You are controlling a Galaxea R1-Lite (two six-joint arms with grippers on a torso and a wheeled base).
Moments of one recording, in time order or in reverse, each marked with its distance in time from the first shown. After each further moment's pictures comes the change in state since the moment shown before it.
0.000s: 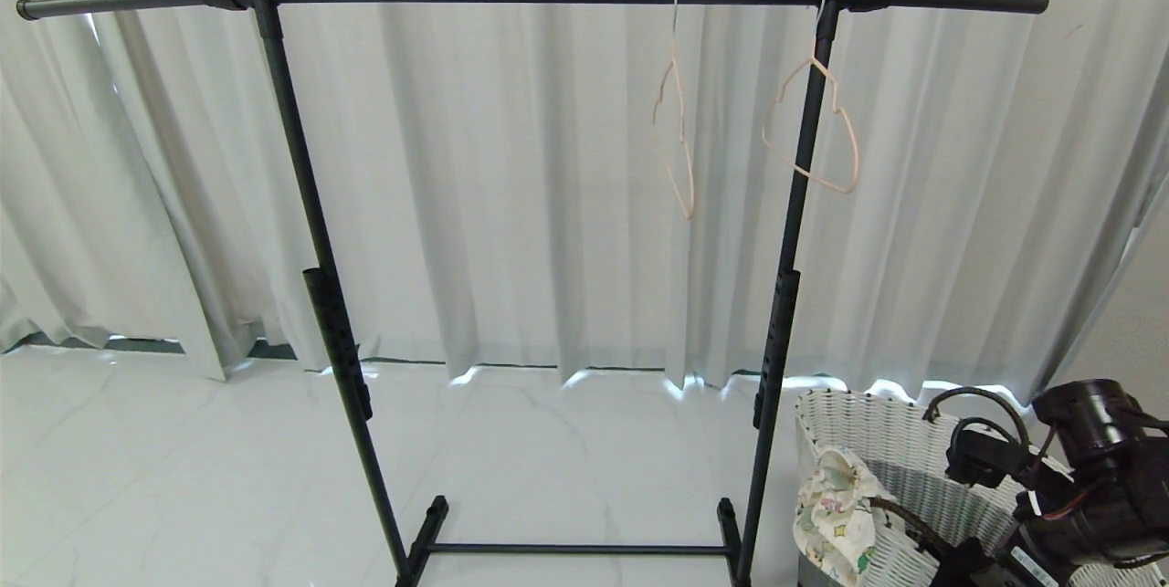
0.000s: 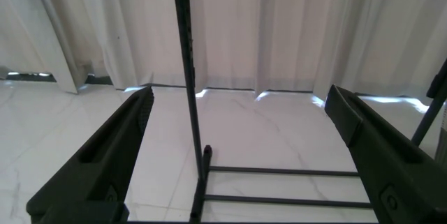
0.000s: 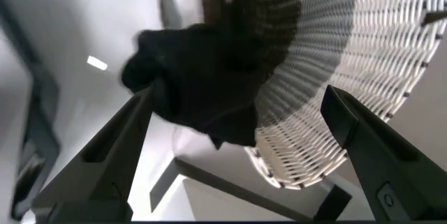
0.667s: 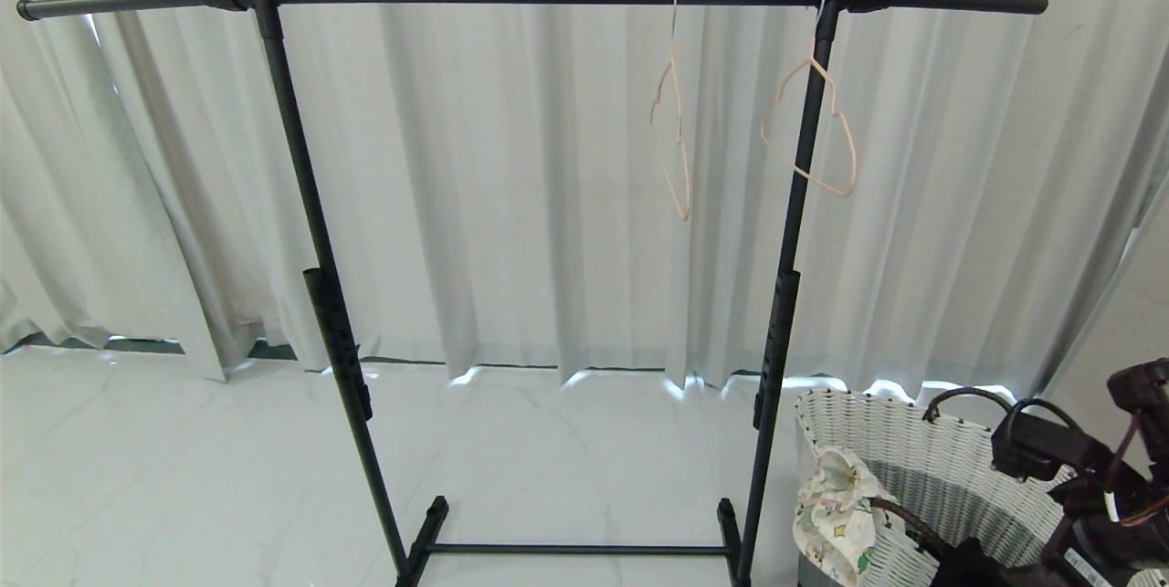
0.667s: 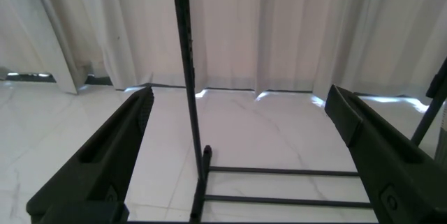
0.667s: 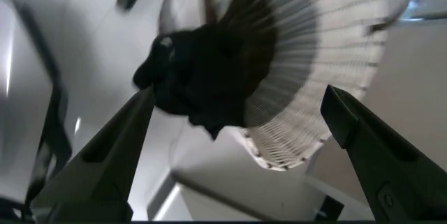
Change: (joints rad) left arm 0.000 0.000 0.000 0.000 0.000 0.003; right arm 0.040 -0.321 -0.004 0.246 0.046 0.005
